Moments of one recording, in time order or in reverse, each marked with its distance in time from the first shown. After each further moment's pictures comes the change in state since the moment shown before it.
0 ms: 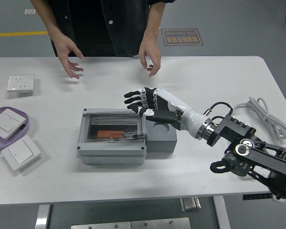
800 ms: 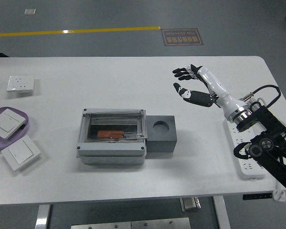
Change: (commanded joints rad) left arm 0.028 0.006 0.003 0.003 -0.033 -0.009 -0.006; right arm -0.270 0.092 0.435 -0.179 -0.633 0.049 -0.020
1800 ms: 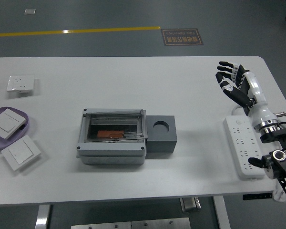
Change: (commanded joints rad) left arm 0.065 0.053 -0.043 0.006 -0.008 -0.021 -0.010; right arm -0.175 0.063 0.193 -0.040 0.339 -0.077 0.189
